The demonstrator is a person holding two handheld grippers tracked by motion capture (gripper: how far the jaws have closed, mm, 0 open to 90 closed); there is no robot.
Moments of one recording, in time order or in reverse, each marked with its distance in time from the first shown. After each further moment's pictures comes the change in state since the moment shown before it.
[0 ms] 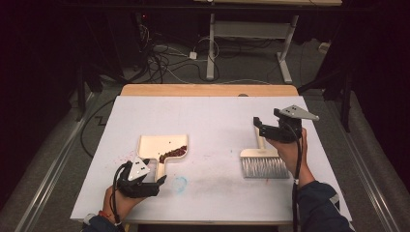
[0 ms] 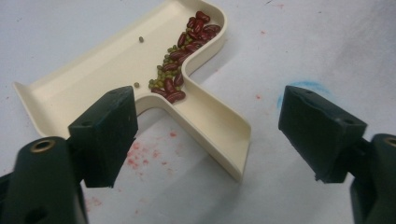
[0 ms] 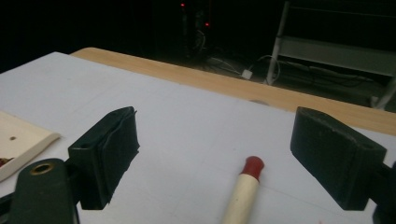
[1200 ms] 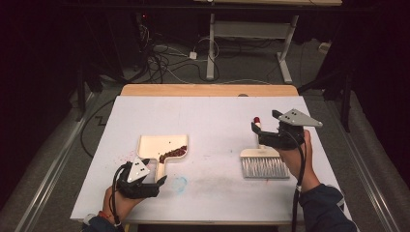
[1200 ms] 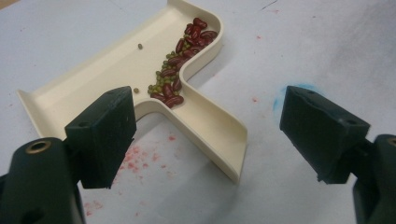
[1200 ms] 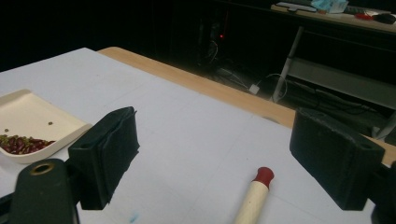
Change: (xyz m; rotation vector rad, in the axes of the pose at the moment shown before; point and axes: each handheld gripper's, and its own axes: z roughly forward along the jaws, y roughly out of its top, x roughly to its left) left arm -0.001 0.000 -0.002 -0.018 -0.002 0.017; right arm 0.025 0.011 -0.032 -0.029 0.035 -0.124
